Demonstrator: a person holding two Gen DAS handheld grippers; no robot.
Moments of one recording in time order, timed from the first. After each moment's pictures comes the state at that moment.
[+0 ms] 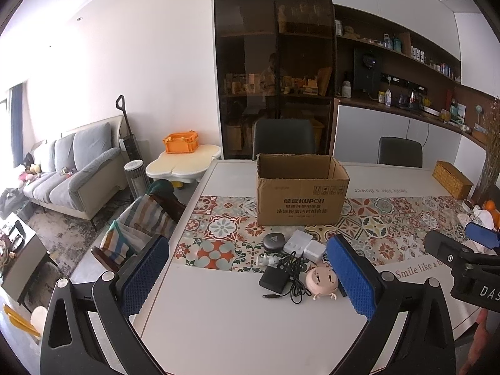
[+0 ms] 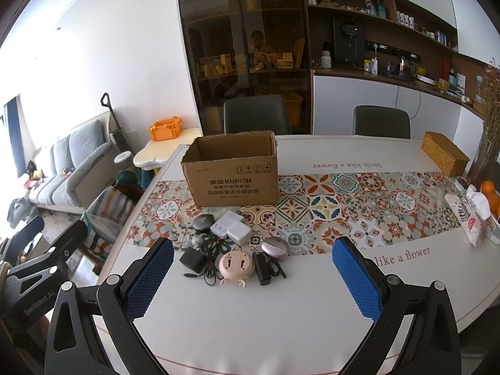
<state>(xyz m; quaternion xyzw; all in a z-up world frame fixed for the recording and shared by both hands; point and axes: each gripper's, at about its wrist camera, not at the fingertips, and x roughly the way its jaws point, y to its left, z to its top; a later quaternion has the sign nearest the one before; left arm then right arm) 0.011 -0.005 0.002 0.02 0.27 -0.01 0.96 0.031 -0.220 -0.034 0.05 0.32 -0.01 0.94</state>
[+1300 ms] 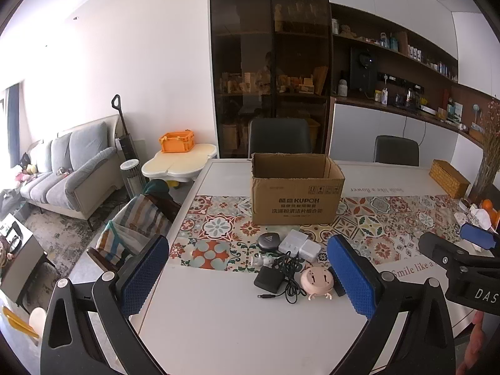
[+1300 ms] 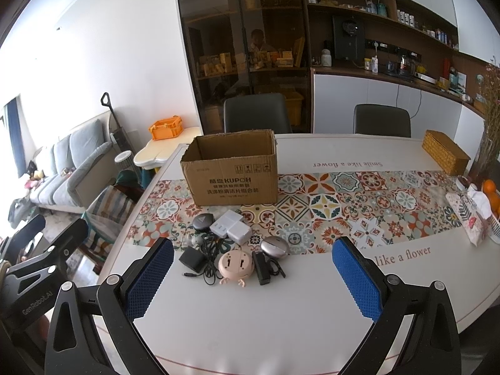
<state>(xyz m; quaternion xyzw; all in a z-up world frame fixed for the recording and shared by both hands) 0.011 -0.011 0.003 0.02 0.27 -0.02 0.96 0.032 -0.221 -0.036 0.06 0.33 -0.01 0.94</state>
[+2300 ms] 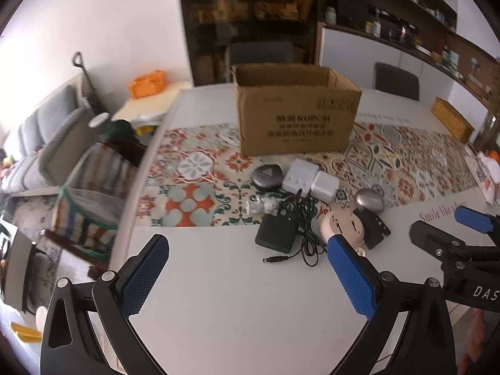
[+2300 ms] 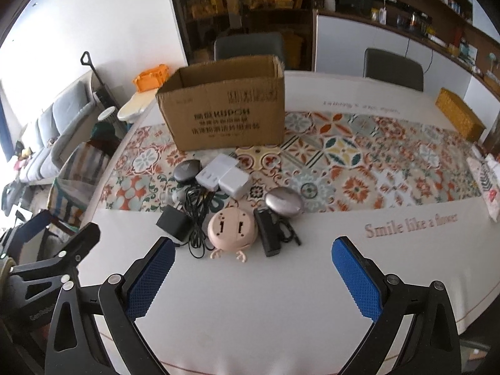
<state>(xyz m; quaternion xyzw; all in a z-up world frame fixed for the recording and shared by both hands) 0.108 -0.003 -0.111 0.06 0.43 -0.08 0.90 0.110 -0.203 -0.133 0.06 0.45 -0.02 0.89</state>
